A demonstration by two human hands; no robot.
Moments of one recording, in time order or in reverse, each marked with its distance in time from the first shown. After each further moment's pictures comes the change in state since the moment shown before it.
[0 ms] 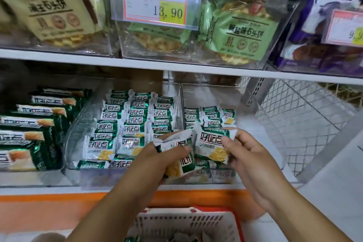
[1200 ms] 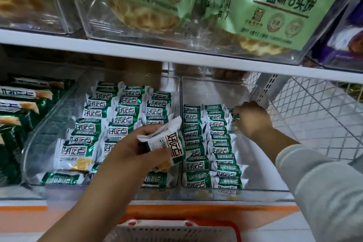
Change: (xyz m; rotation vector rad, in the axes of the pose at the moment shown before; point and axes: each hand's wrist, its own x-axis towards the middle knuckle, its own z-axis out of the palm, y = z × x) left_hand 0.040 -0.001 -0.020 0.088 0.151 0.066; right_hand 0.219 0.050 -0.095 -1.862 0.149 -0.262
